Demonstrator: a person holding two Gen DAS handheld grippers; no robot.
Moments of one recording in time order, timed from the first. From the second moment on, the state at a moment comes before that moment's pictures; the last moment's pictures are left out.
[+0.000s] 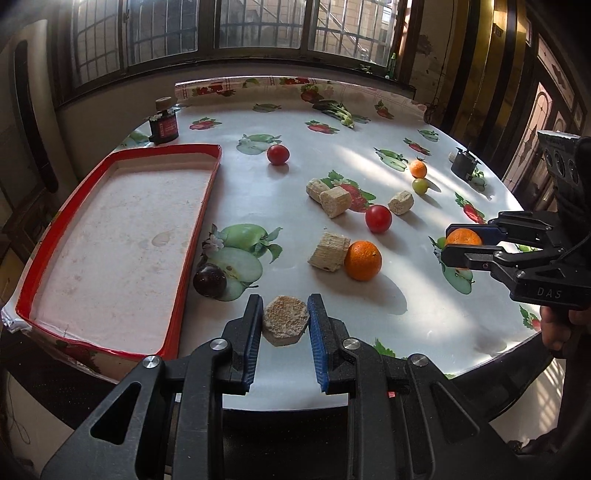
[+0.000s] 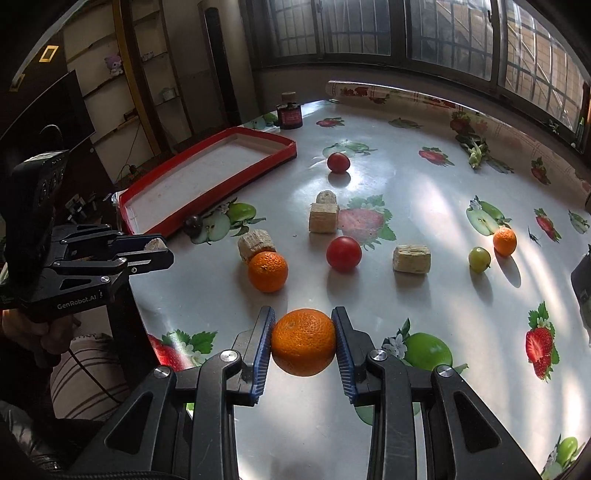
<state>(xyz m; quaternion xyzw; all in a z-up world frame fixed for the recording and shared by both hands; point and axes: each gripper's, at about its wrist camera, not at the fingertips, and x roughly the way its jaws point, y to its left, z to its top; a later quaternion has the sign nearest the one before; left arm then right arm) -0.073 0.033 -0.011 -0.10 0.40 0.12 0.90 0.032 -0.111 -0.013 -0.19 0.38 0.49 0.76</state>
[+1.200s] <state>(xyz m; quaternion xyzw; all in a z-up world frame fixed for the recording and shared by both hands) -0.097 0.215 -0.019 -0.20 0.38 0.27 0.86 0.029 0.173 -0.029 -0.20 0.41 0.58 0.67</state>
